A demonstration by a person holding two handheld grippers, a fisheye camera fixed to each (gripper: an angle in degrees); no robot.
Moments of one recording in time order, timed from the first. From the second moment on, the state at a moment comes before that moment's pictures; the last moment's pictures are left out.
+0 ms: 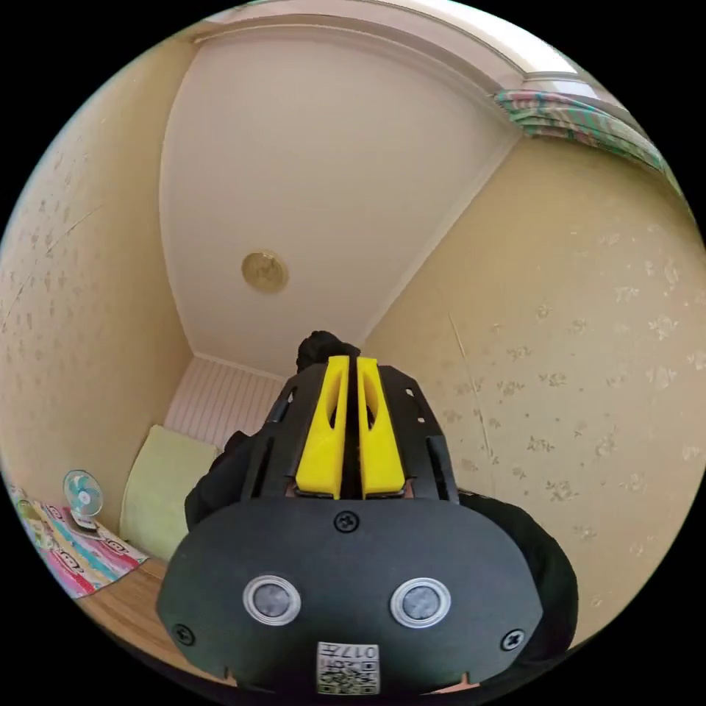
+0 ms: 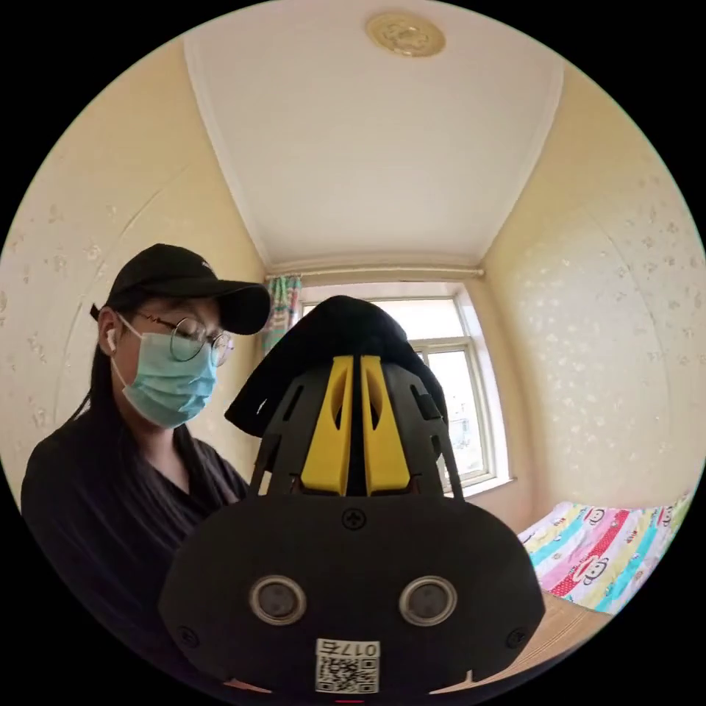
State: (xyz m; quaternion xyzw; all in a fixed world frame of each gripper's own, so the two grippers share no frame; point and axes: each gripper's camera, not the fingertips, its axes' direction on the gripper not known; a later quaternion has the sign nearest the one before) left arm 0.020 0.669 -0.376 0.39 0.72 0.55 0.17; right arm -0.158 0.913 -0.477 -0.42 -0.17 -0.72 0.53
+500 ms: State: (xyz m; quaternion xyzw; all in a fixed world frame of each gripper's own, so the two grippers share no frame) left arm 0.140 0.059 -0.292 0.32 0.41 0.25 0.82; right arm -0.086 0.659 -0.102 -0.19 0.52 -0.73 0.40
